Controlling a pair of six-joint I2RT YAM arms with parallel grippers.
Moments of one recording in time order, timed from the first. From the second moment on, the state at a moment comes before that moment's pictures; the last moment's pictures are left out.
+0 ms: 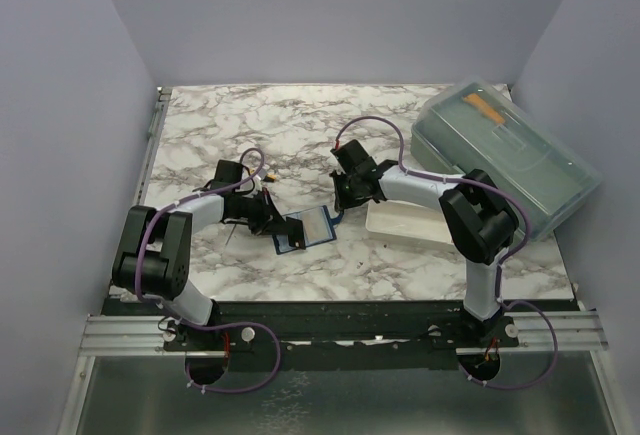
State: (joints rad) left arm -0.16 1.58 0.72 -0.26 0.81 -0.56; right arm 0.69 1.96 1.28 -0.31 -0.06 0.39
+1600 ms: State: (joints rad) left arm -0.14 1.63 0.70 -0.20 0.85 -0.60; right arm 0.69 1.97 1.30 -0.34 -0.06 0.38
